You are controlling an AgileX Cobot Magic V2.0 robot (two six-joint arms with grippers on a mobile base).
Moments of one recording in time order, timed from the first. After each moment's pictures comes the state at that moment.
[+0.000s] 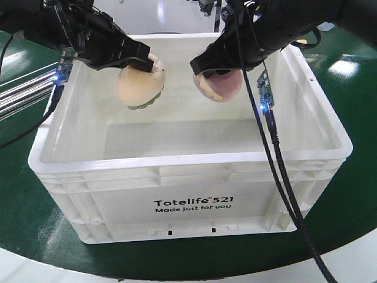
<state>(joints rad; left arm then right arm) -0.33 1.65 -1.52 -0.59 0.89 0.36 0.49 1.69 -1.59 0.08 0.89 -0.14</state>
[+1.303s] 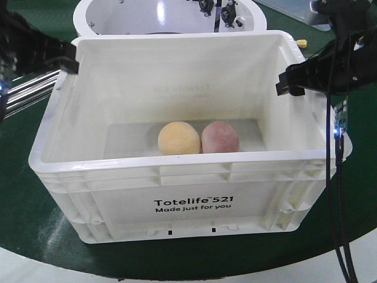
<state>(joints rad) -0.17 1.46 -1.34 -0.26 0.92 0.04 0.17 1.44 -1.20 0.12 0.78 -0.13</state>
